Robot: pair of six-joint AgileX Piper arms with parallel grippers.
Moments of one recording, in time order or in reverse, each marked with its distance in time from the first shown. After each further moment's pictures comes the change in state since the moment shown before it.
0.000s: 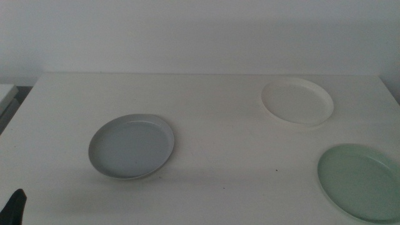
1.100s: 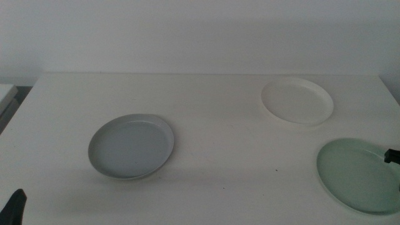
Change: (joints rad) left arm 0.000 0.000 0.000 0.000 0.000 0.000; right arm -0.111 0.464 -0.011 0.150 -0.239 -0.117
